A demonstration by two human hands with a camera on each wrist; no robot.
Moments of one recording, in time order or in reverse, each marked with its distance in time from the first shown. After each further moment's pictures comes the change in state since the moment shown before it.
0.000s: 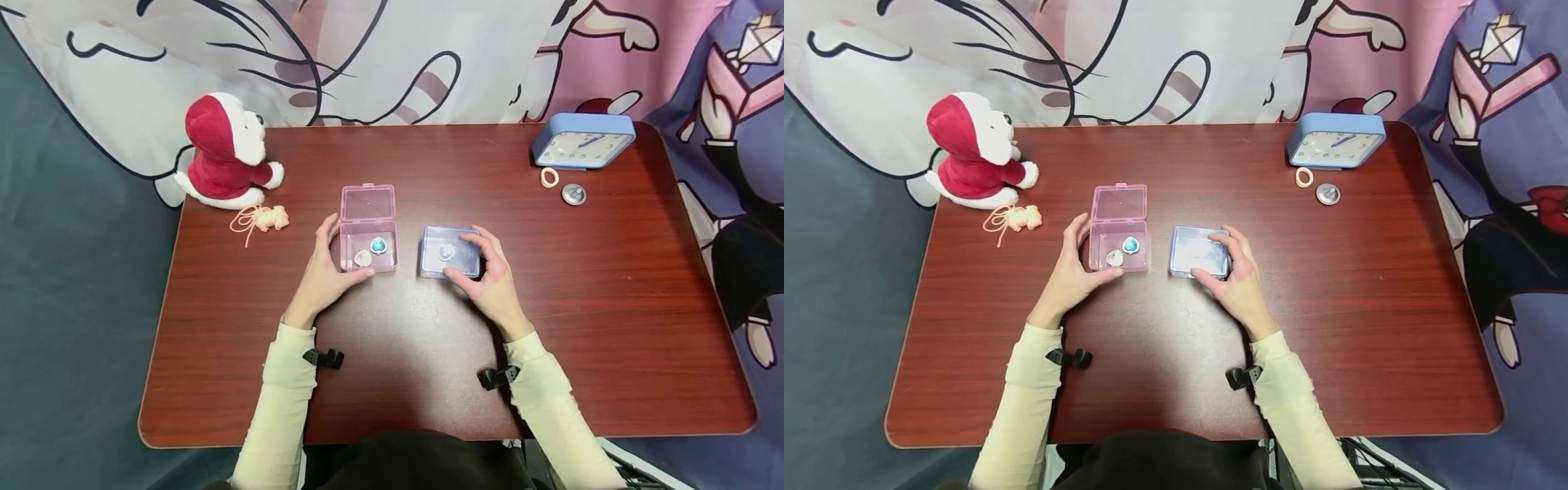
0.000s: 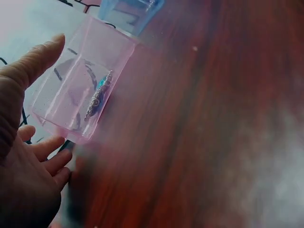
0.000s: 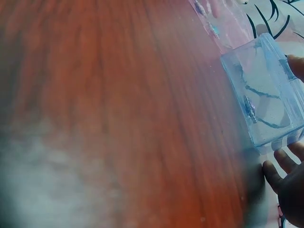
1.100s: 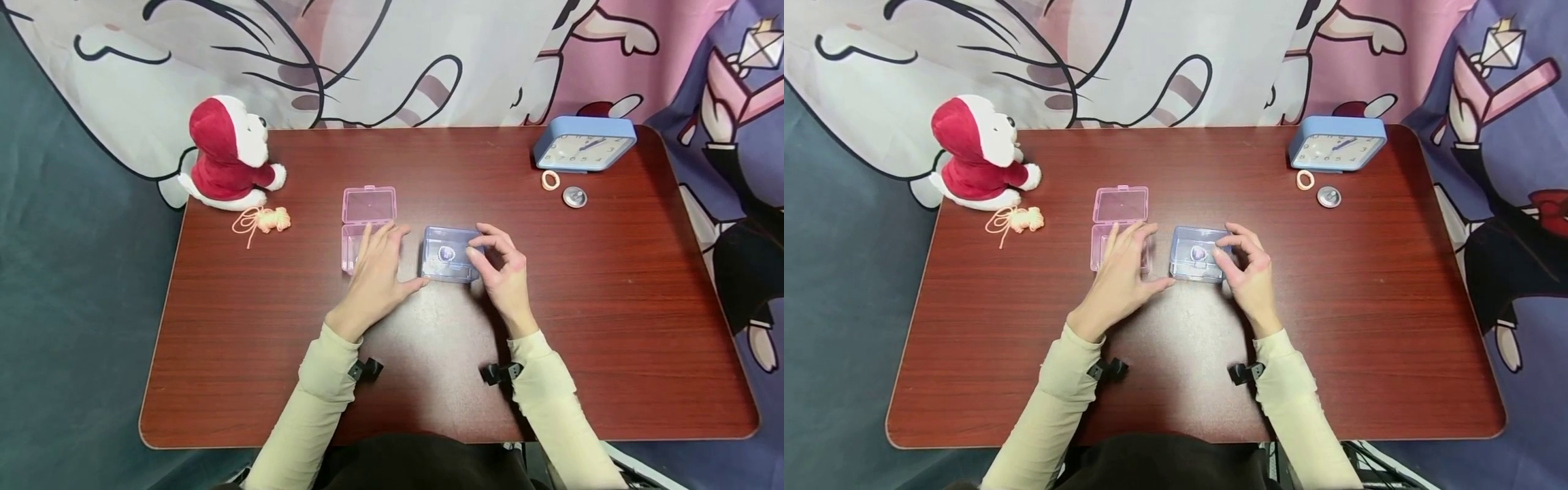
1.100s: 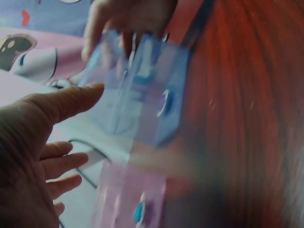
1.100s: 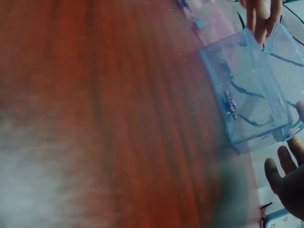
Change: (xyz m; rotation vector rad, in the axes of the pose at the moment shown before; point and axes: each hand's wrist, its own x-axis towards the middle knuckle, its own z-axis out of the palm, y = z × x) left_hand 0.009 0.082 0.061 0.533 -0.133 0.182; right_hand 0.012 -0.001 -0.008 0.336 0.132 0.066
